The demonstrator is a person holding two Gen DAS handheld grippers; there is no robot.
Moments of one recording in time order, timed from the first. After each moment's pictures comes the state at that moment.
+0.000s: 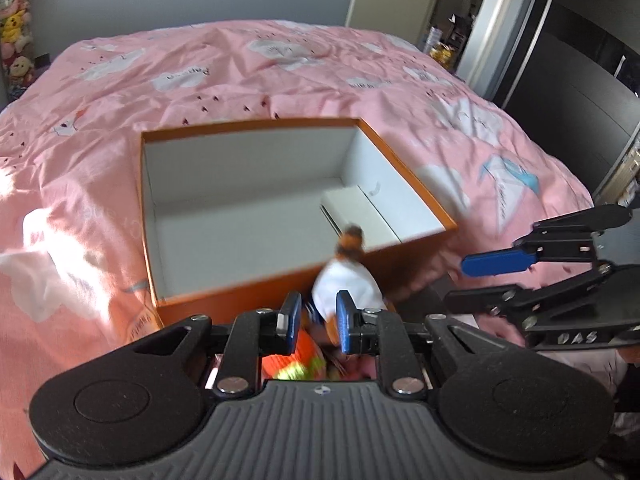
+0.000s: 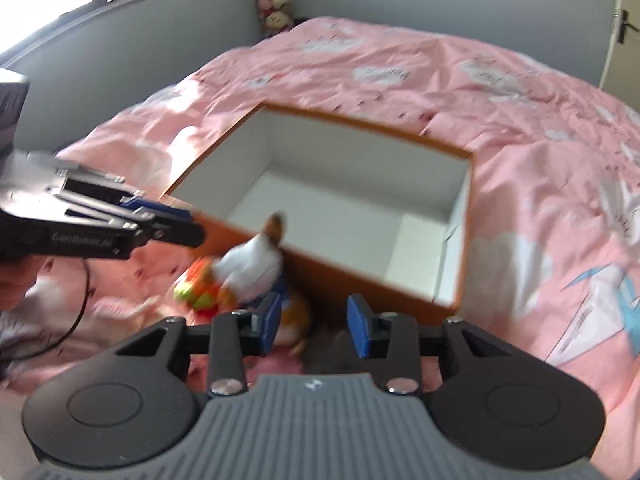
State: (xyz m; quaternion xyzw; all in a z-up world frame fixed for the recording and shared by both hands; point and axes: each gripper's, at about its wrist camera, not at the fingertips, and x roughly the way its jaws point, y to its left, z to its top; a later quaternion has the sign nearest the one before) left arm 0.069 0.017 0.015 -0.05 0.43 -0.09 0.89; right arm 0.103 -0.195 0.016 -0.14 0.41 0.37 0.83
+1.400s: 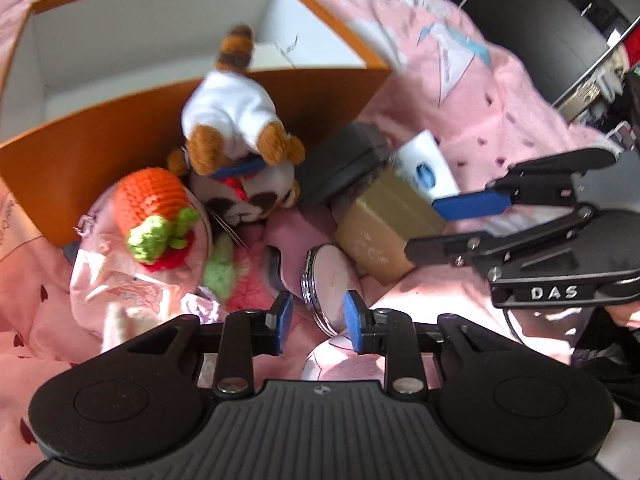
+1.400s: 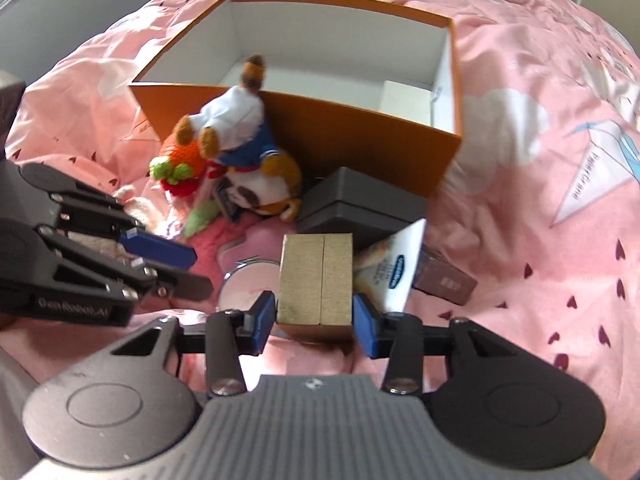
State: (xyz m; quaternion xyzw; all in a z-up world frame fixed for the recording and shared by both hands) left arm 0.059 -0.029 -0.063 -0.07 0.55 -0.20 0.81; right arm 0.084 -0.221 -0.033 -0.14 0.51 0.28 0.80
